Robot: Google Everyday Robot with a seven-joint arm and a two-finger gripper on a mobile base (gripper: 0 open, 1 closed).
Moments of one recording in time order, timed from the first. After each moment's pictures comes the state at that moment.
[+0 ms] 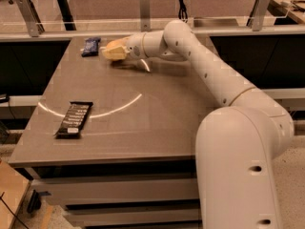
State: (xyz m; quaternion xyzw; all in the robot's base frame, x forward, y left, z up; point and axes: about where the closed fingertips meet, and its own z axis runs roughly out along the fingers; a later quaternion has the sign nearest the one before) arm 0.823 0.132 0.858 -0.44 0.66 0.35 0.50
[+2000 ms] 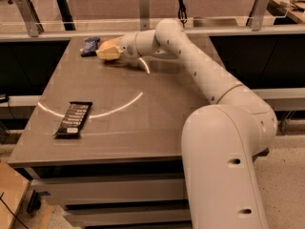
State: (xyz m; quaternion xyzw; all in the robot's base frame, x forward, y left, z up) arm 0.832 0.157 0.849 -0.45 0.66 0.35 0.49
